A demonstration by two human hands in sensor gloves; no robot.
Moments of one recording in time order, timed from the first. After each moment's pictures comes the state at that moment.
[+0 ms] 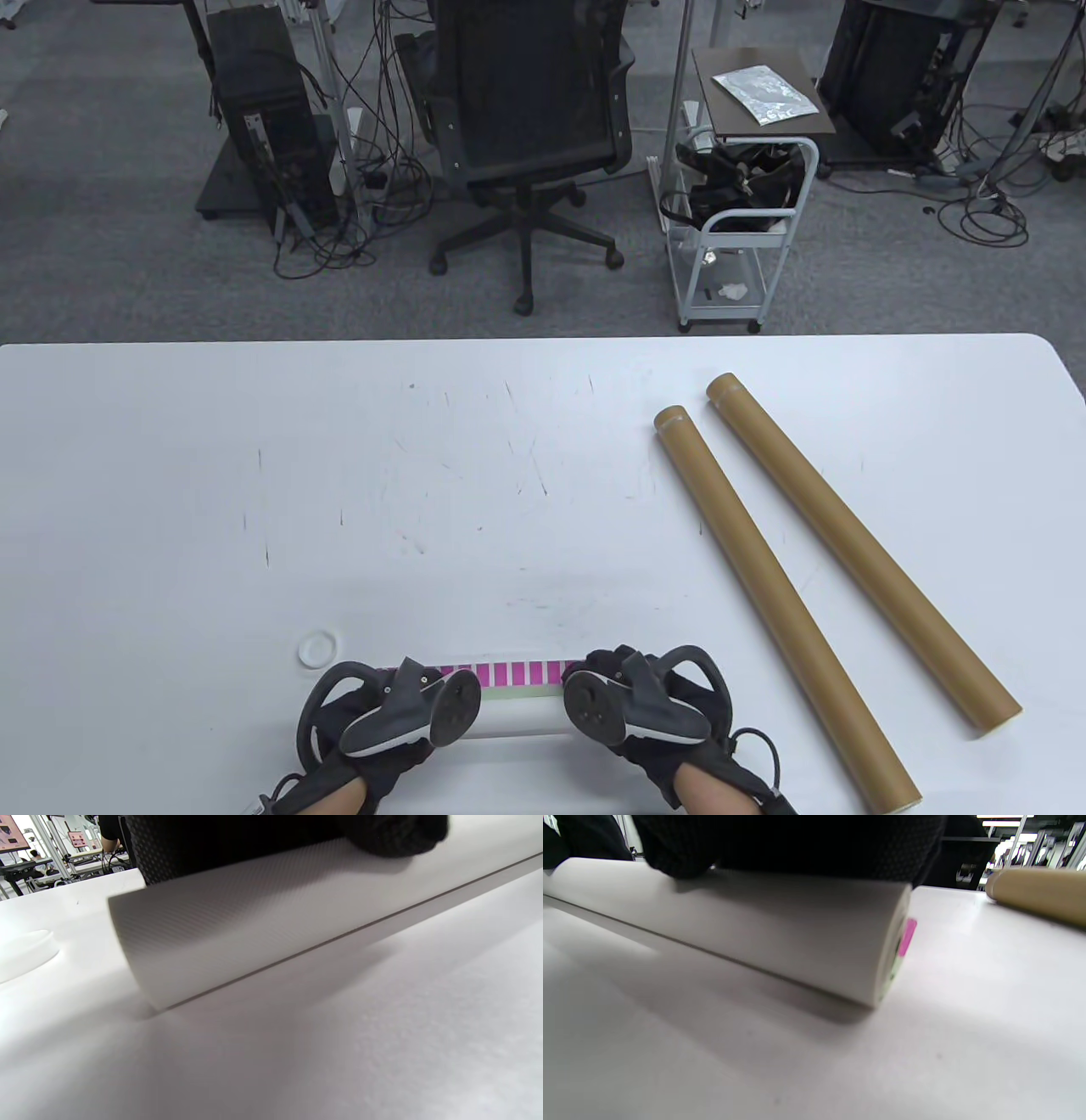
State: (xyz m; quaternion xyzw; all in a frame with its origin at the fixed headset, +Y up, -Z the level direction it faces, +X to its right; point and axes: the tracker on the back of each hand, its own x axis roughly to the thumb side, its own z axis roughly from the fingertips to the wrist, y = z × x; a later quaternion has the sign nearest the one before) left_hand -0.158 -0.748 -0.252 -0.13 -0.18 -0.10 0.97; right_hand 0.059 -0.744 -0.258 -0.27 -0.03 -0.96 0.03
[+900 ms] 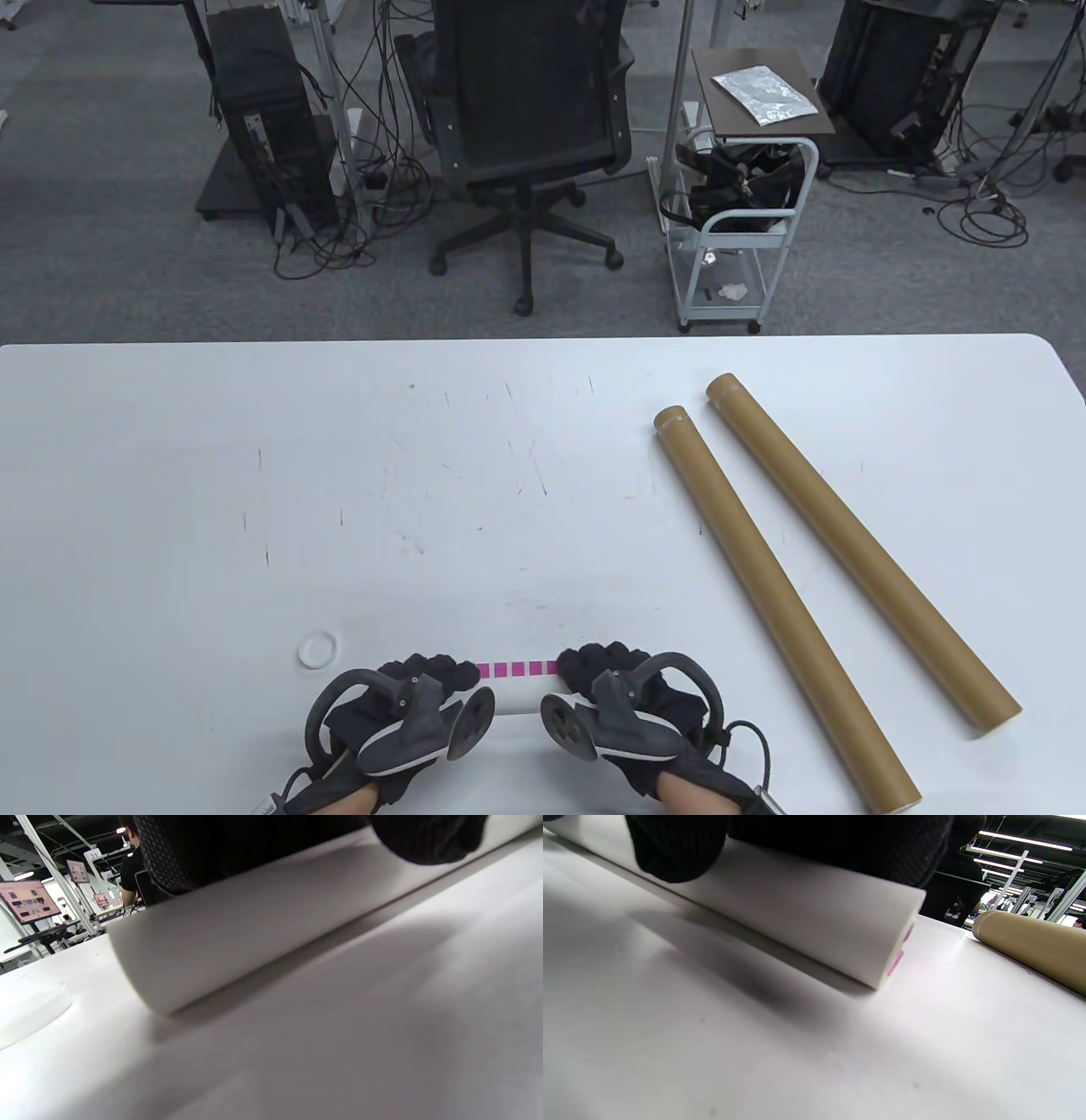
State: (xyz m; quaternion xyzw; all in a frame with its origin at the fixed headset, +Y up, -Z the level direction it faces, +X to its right) left_hand -0.148 -0.756 -0.250 -0.07 -0.17 -0.17 0.97; right_hand 0.041 -0.757 -0.256 -0.27 -0.01 -0.95 0.13
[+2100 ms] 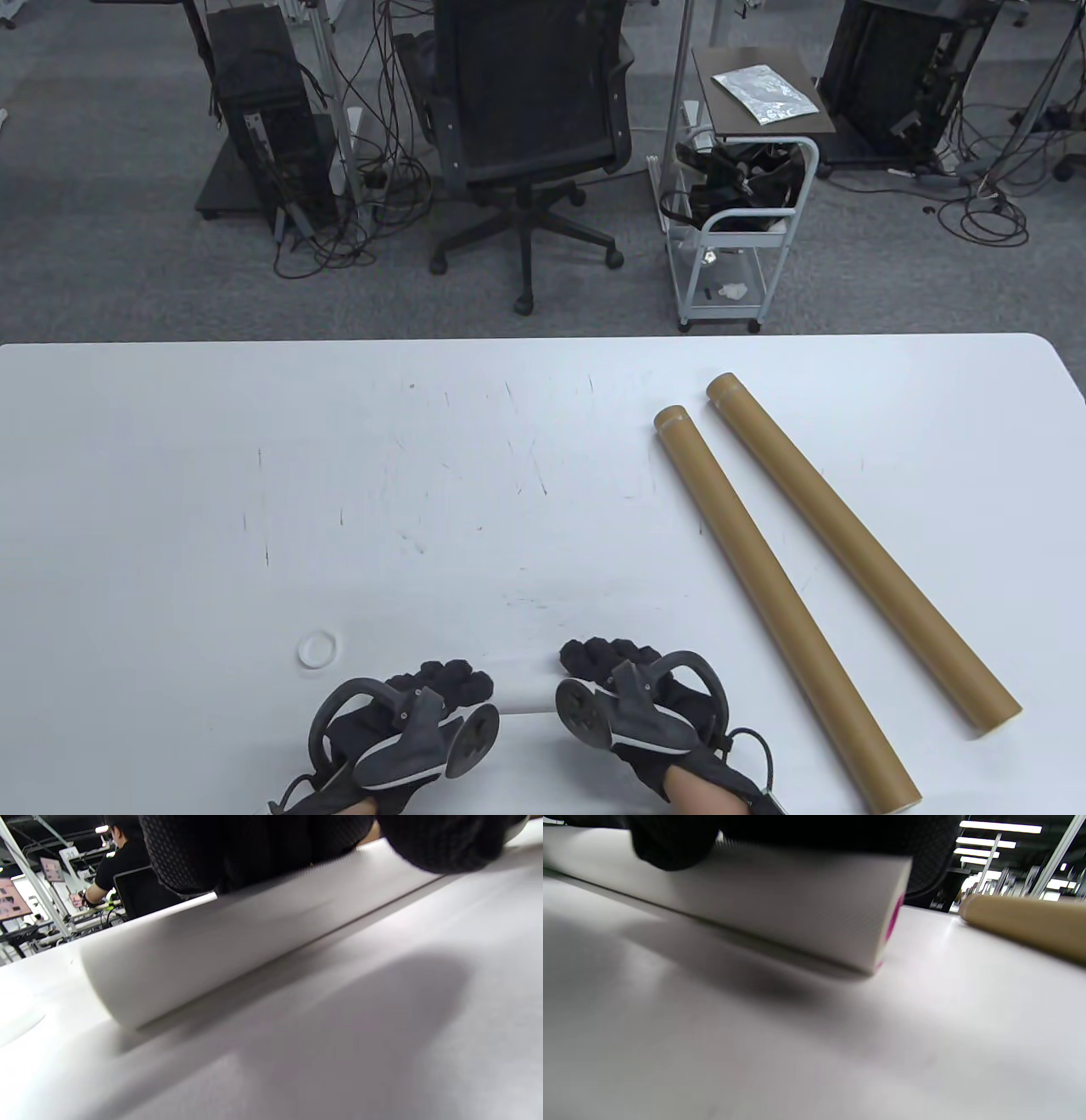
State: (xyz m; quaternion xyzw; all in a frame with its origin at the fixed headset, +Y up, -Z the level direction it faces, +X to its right) left_hand -0.143 -0.748 -0.239 -0.06 -0.20 -0.14 0.97; right_hand 0.053 -0.751 -0.261 -0.24 0.00 -0.97 0.09
